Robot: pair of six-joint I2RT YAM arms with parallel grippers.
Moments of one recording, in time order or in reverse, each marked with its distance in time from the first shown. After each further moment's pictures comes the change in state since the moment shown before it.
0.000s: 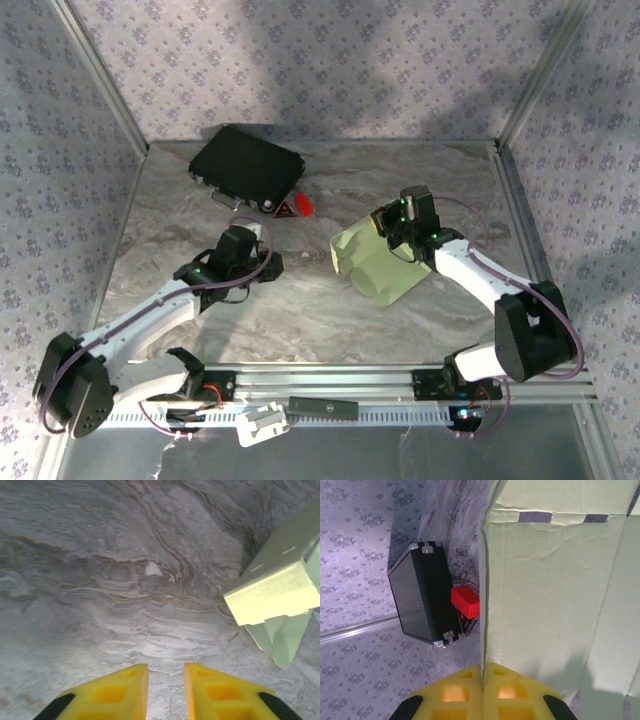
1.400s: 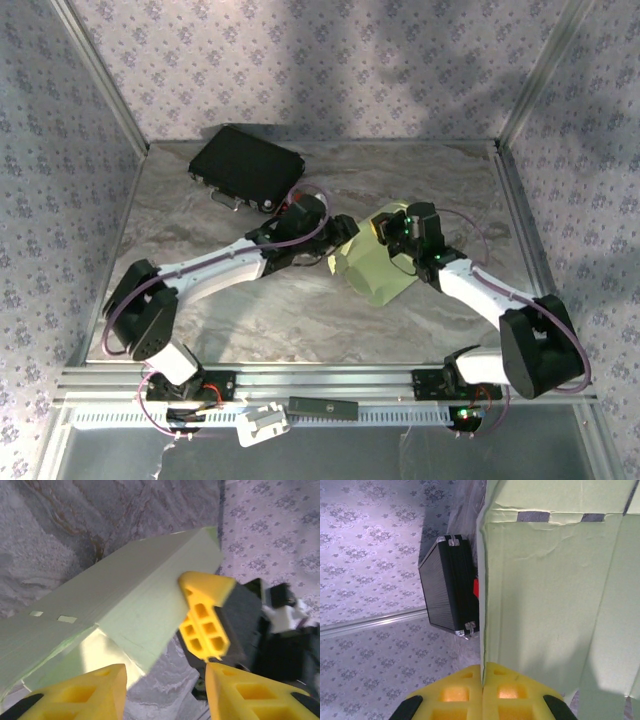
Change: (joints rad) left arm -0.208 0.444 0.425 0.249 0.051 -0.542; right arm 0.006 -0.090 -0.188 0.247 -0.004 0.068
